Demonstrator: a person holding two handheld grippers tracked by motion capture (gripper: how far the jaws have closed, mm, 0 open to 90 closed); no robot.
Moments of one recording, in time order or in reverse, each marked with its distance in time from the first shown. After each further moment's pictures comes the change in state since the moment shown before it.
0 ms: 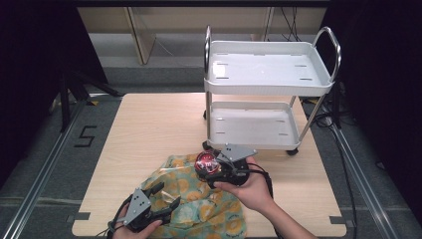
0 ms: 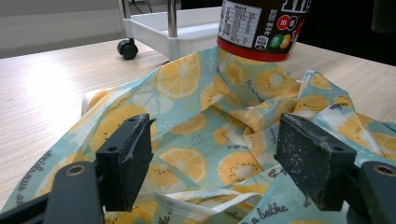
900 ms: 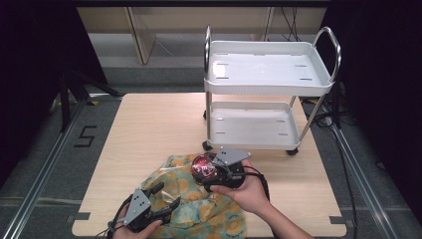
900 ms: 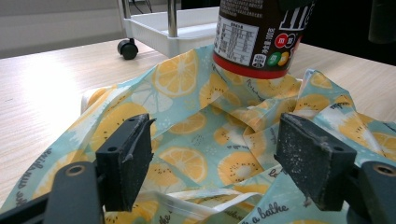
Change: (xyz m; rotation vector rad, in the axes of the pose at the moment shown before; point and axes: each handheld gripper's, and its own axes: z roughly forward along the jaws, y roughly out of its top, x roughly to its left) left arm -0.001 0.000 0.000 0.001 0.003 -0.005; right arm 0.008 -0.004 0.009 0.014 0.027 -0.012
